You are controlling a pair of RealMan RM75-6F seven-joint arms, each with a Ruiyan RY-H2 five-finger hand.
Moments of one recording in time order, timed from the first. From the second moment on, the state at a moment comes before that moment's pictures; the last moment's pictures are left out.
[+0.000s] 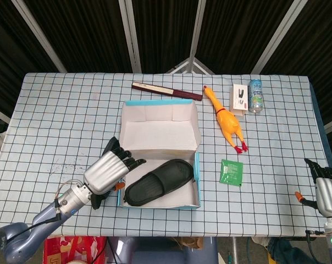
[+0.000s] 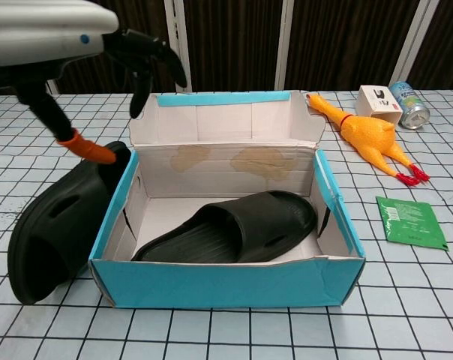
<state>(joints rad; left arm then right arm) -0.77 -1.14 0.00 -1.98 1.50 1.13 0.43 0.10 -1.10 0.10 -1.60 -1.31 1.36 -0.05</state>
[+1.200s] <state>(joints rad) -0.56 -1.37 0.11 -1.39 1.77 1.33 0.09 0.09 -1.09 0.10 -1.60 -1.31 1.36 -0.03</state>
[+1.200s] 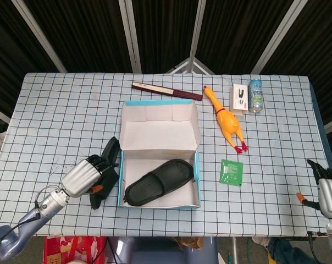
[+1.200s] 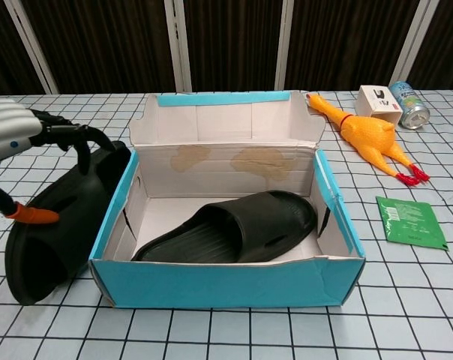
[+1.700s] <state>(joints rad) -0.42 -1.35 0.11 -1.20 1.68 1.43 -0.04 0.08 -1.09 0.10 -1.61 -1.30 1.36 -0.05</state>
